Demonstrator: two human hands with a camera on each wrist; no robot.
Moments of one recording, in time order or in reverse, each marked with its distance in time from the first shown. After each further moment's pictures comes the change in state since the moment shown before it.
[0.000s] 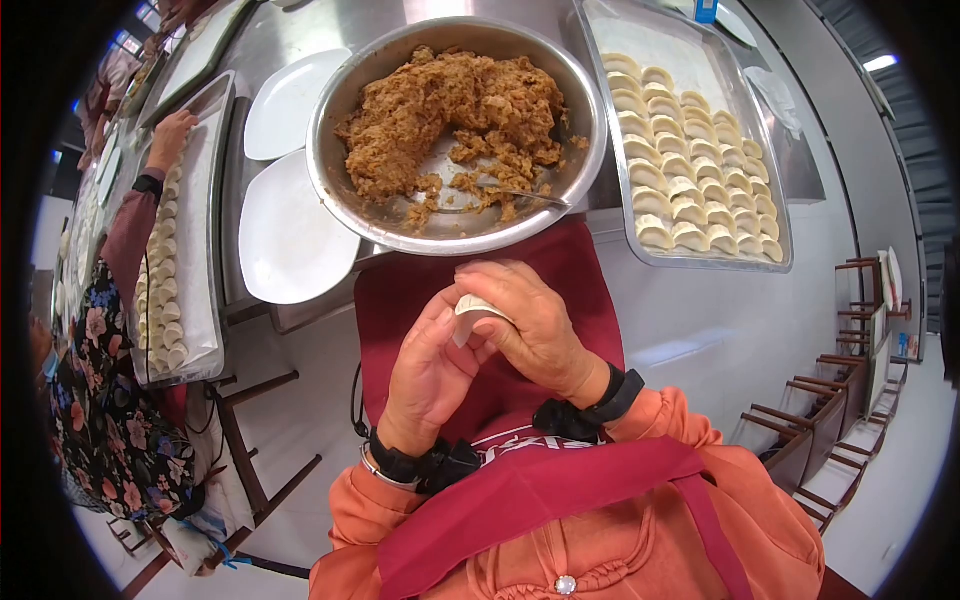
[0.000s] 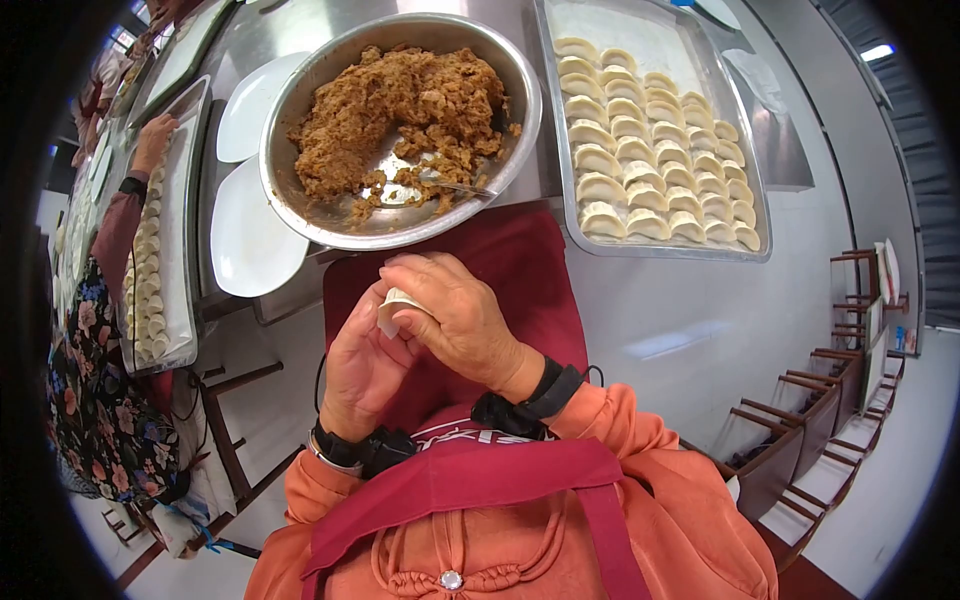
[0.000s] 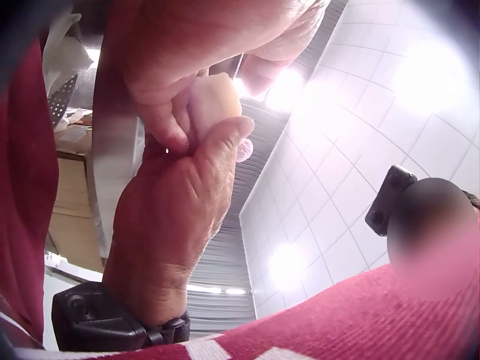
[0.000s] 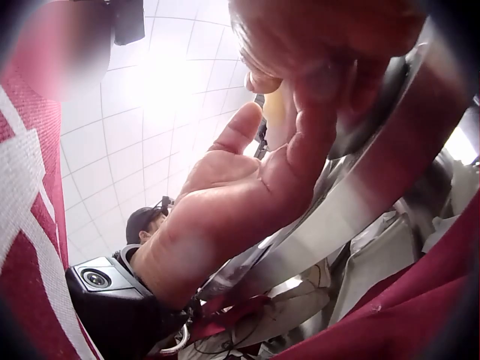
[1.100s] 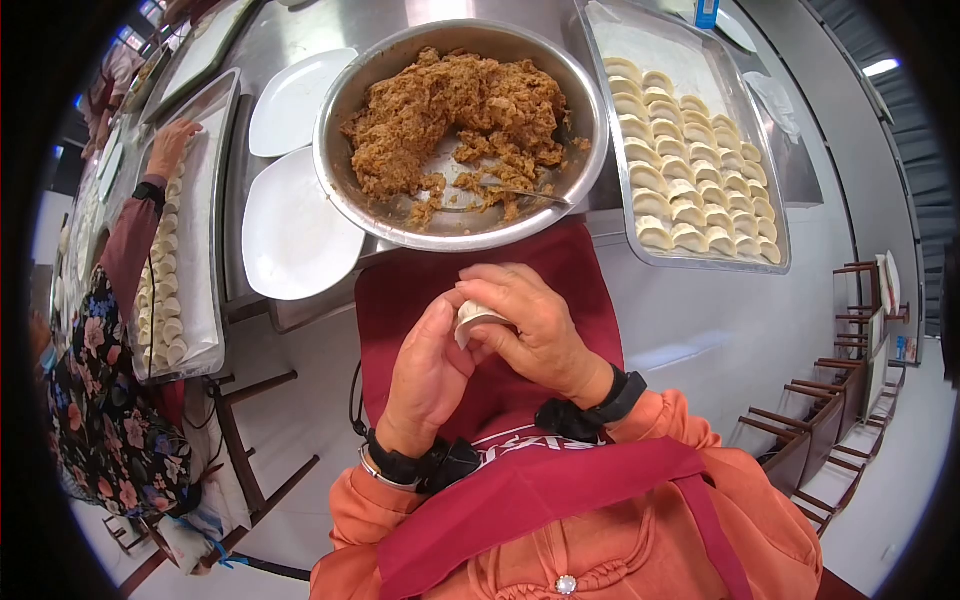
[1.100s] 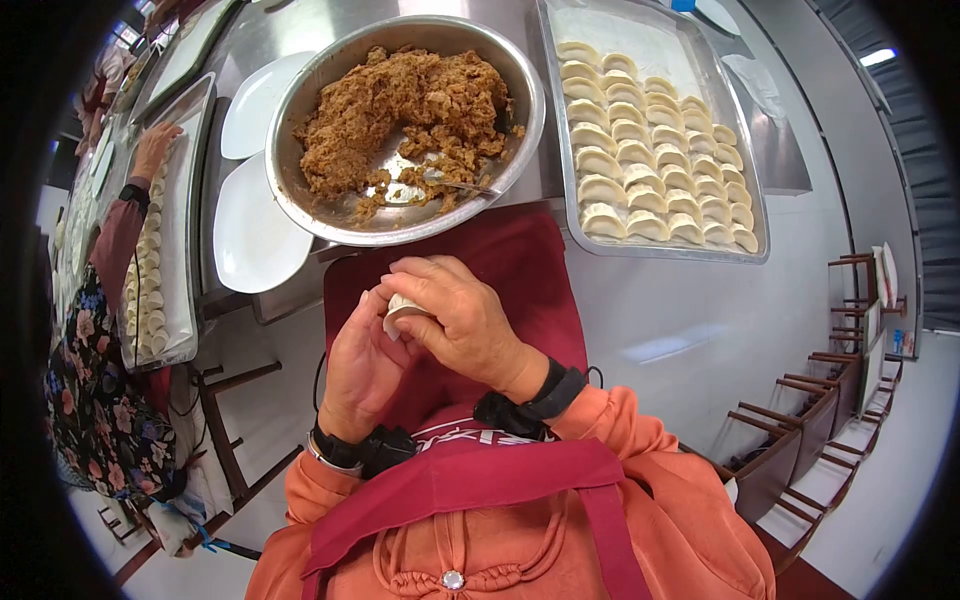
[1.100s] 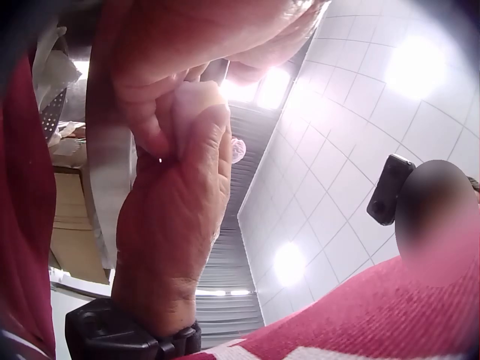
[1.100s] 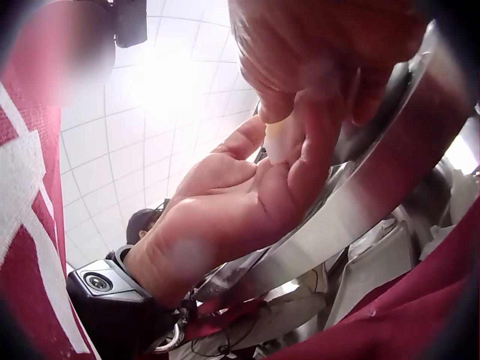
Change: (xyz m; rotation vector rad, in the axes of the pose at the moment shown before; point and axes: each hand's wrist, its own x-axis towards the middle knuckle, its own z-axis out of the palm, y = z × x) left_hand -0.003 -0.002 -0.003 0.093 0.047 0.011; right_hand 0.000 -0.006 -0.001 -0.018 -0.028 0.025
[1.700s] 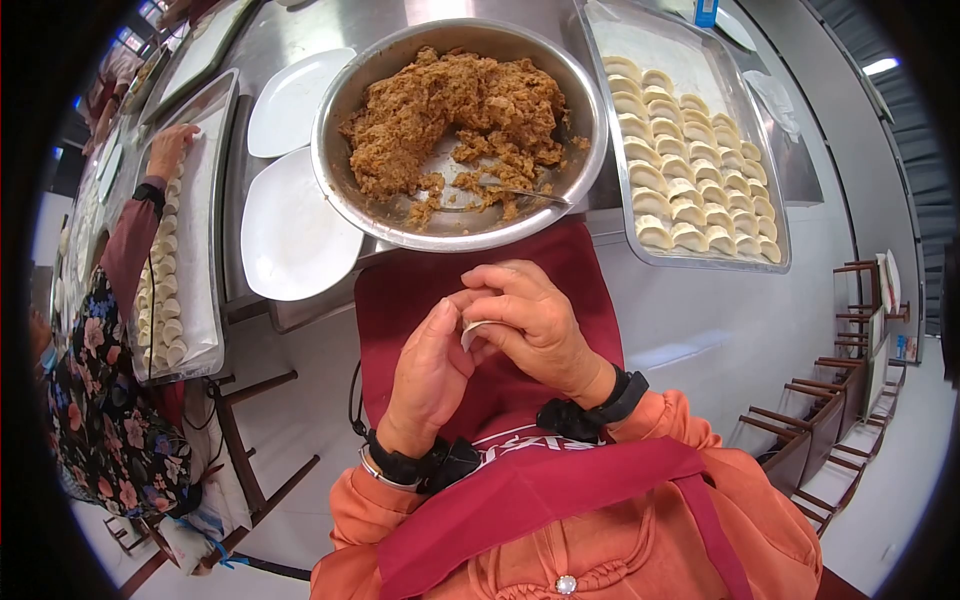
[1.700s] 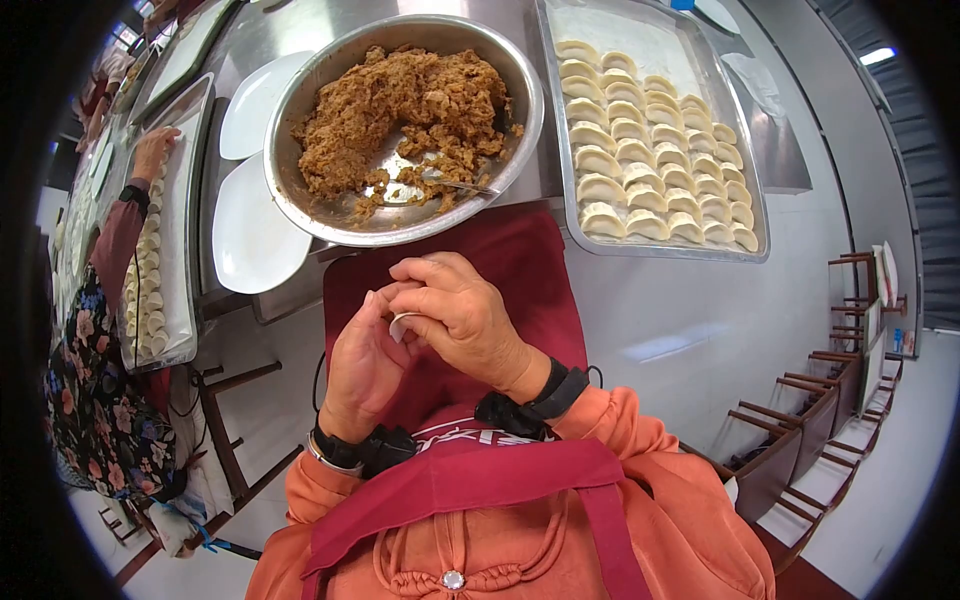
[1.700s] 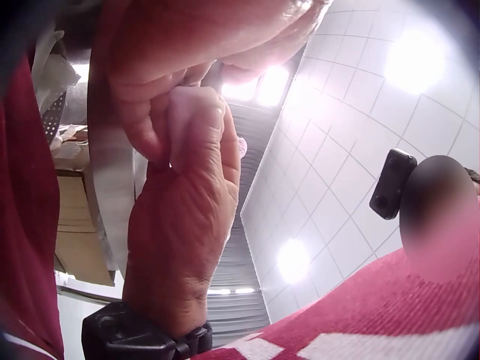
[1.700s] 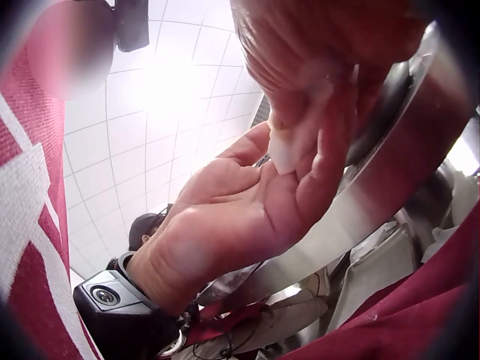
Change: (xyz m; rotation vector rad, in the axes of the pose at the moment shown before) left_hand 0.000 -0.001 0.003 0.032 0.023 -0.018; right_hand -0.003 0.004 -0.001 0.023 0.002 0.001
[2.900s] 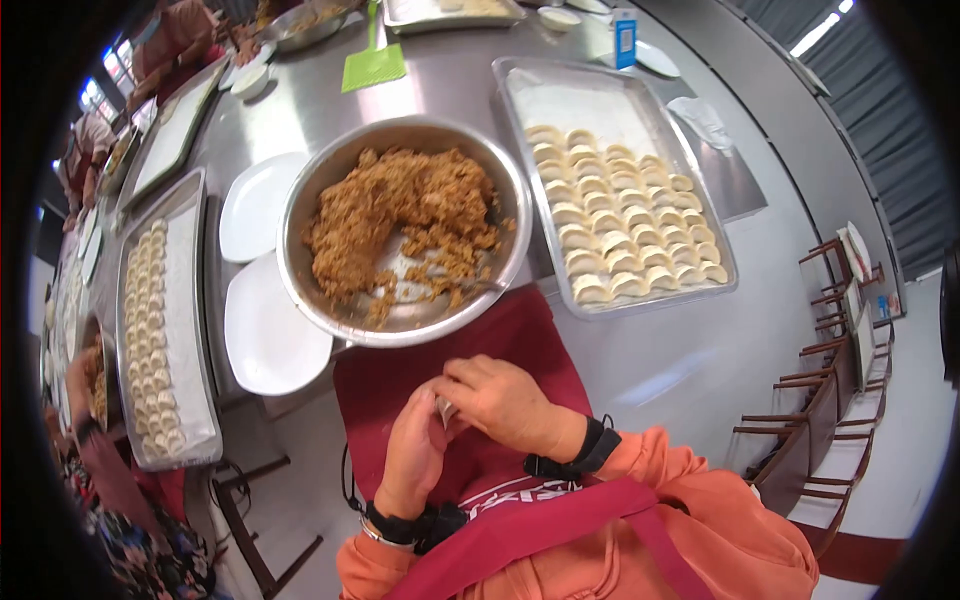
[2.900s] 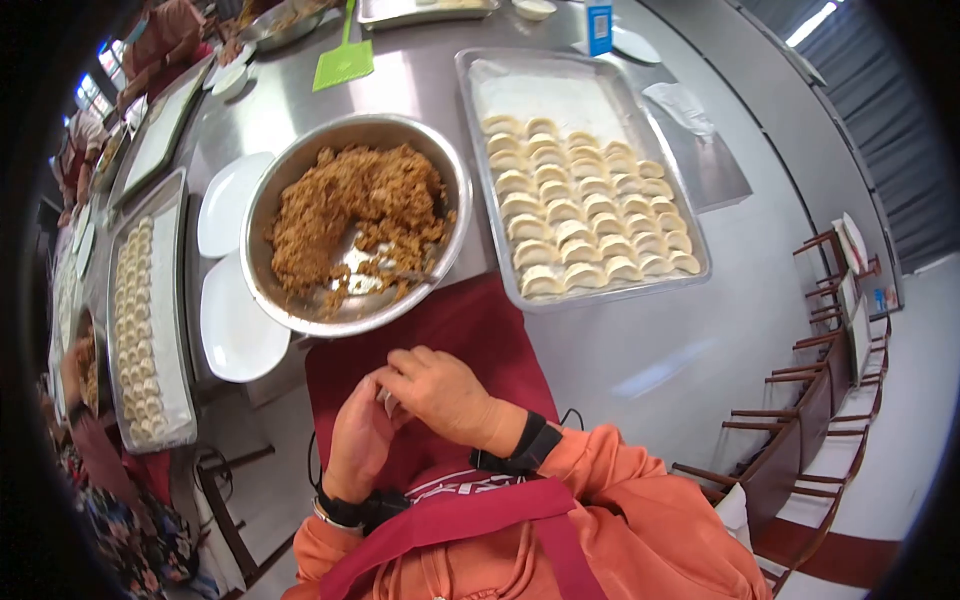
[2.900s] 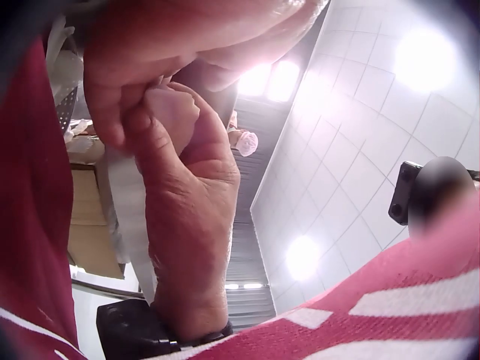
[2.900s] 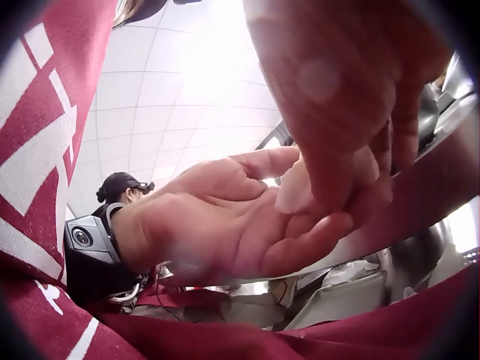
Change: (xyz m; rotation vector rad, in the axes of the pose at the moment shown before) left_hand 0.003 -0.015 -0.017 0.141 0.018 -0.067; right_hand -0.008 -0.004 -0.008 -0.469 -0.216 -0.063
